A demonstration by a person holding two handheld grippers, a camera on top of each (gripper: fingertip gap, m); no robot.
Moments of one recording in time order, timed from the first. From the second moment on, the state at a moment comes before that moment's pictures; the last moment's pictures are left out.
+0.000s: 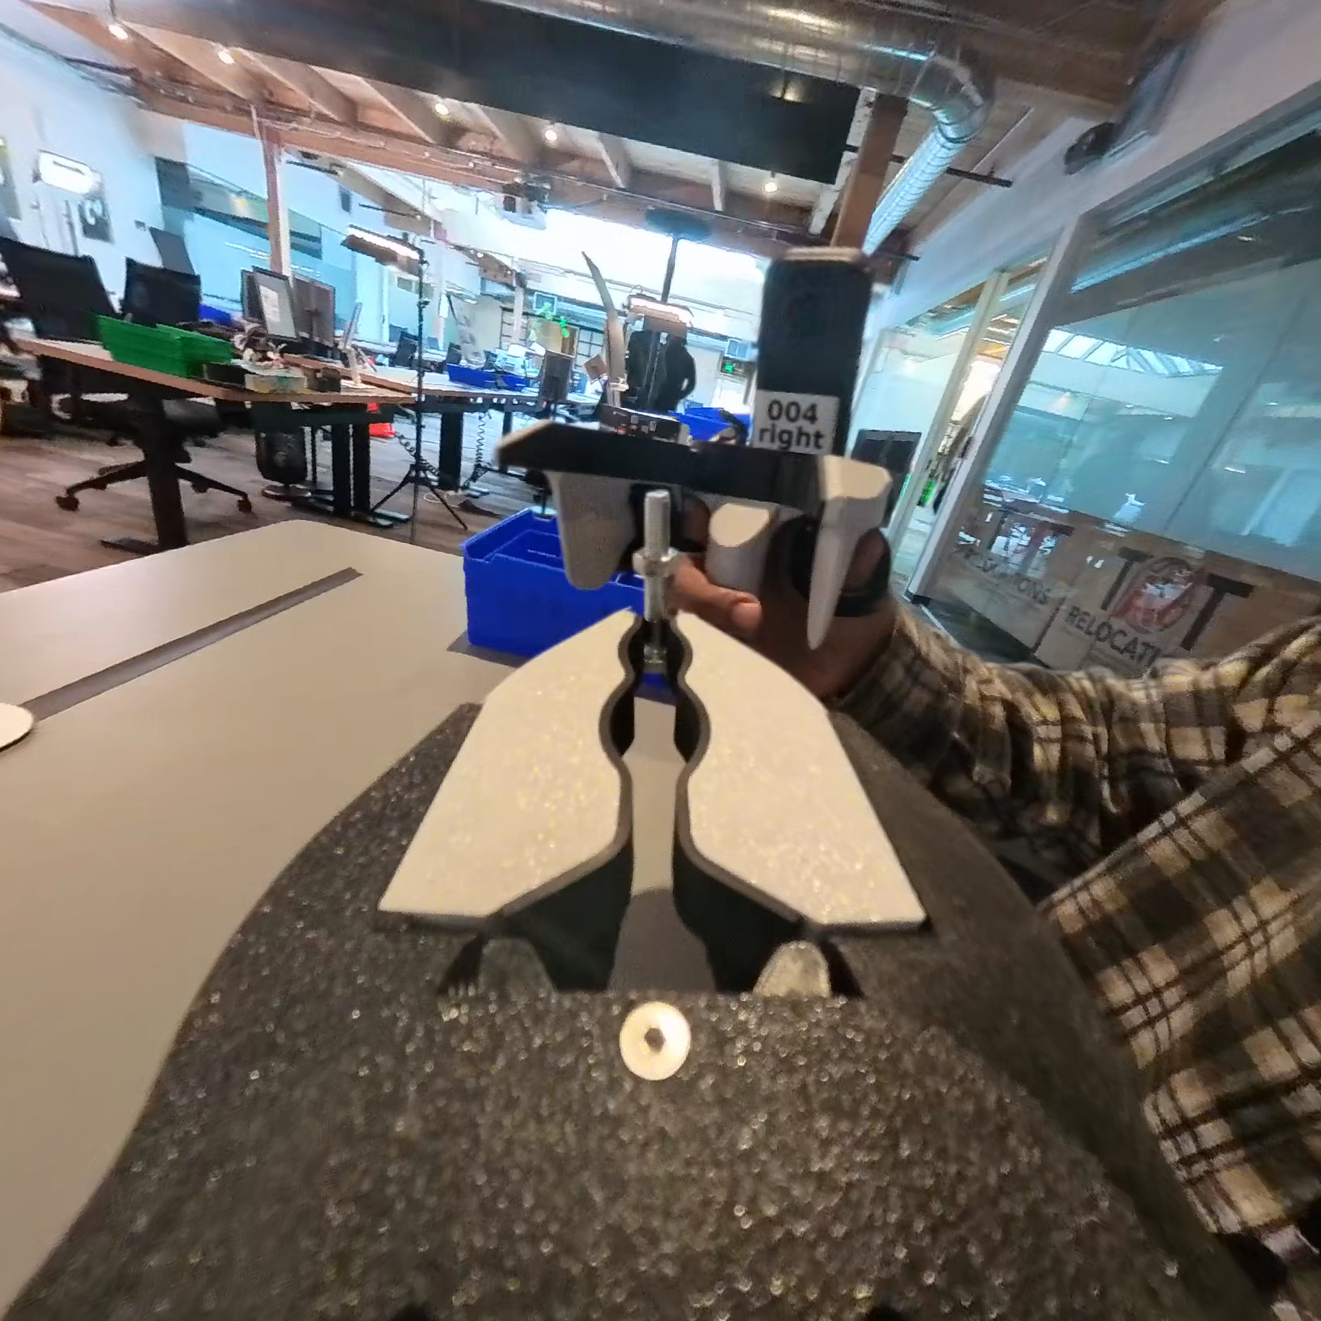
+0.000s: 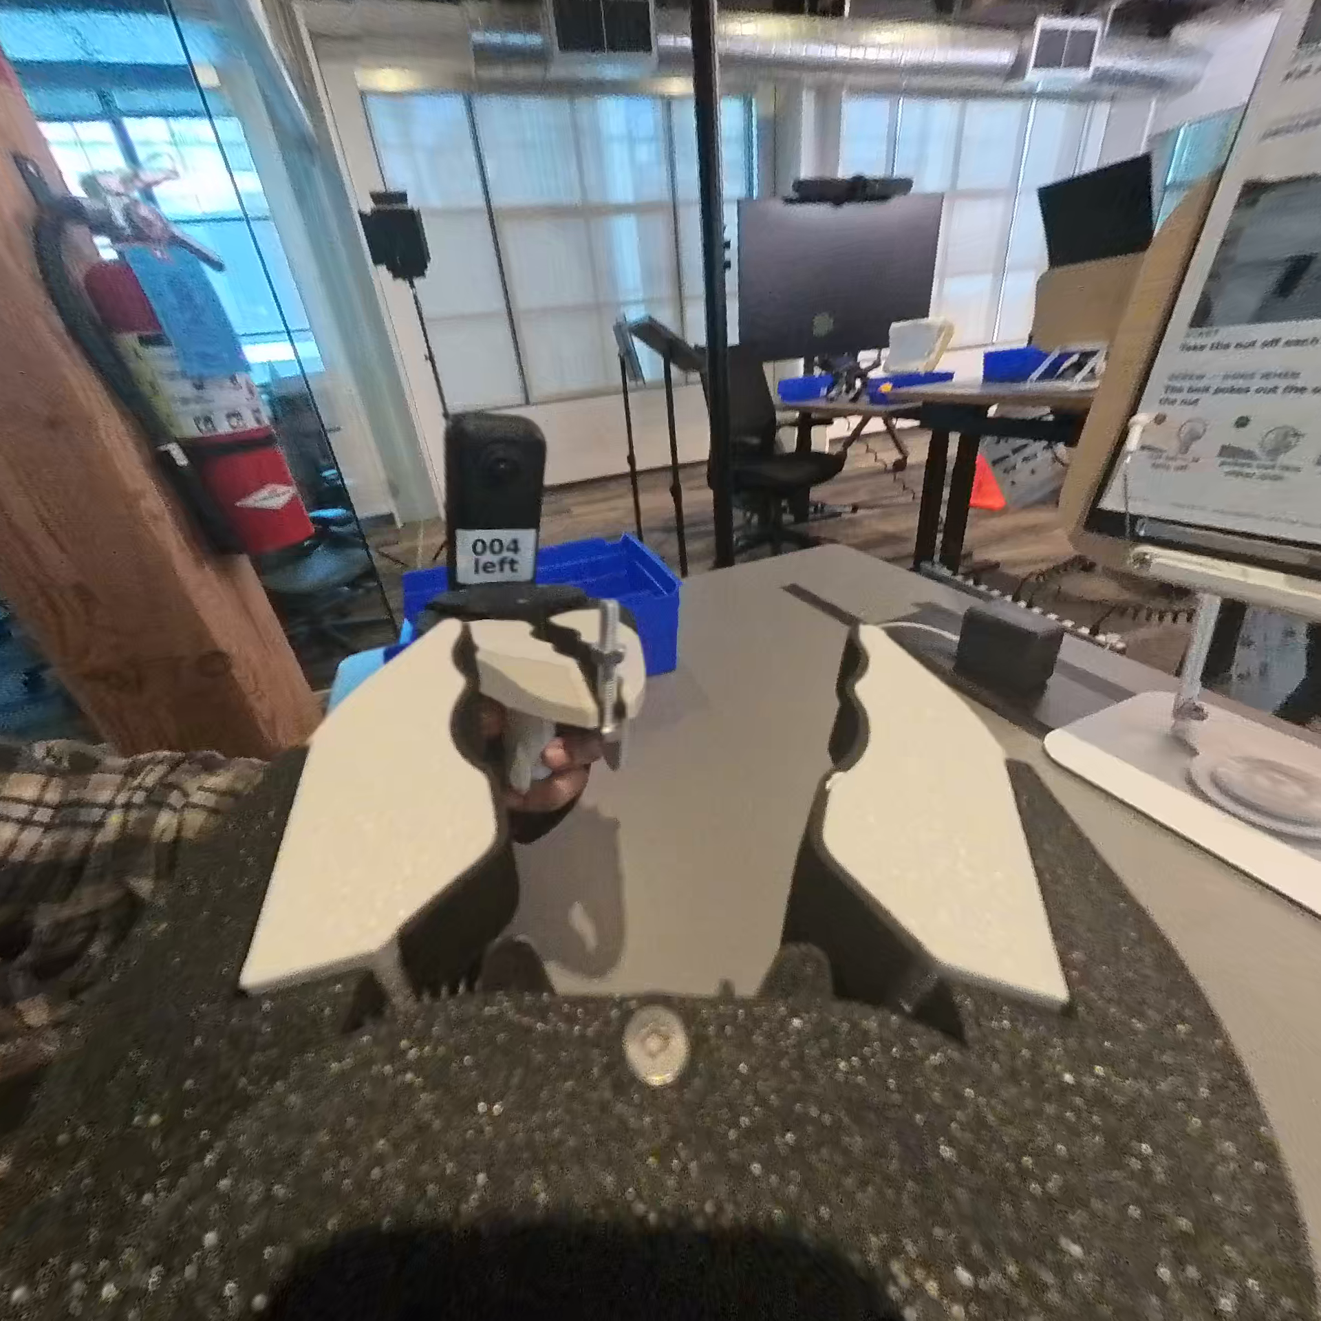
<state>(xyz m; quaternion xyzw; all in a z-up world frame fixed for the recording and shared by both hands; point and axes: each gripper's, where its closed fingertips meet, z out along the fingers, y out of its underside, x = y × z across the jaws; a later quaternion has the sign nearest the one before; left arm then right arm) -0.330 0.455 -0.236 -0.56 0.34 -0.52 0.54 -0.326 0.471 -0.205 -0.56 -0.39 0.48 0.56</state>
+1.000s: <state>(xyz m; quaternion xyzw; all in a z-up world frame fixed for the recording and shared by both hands) -0.344 0.437 -0.224 -0.50 0.35 -0.54 0.58 -0.359 0.482 -0.209 -0.55 -0.43 0.50 0.52</state>
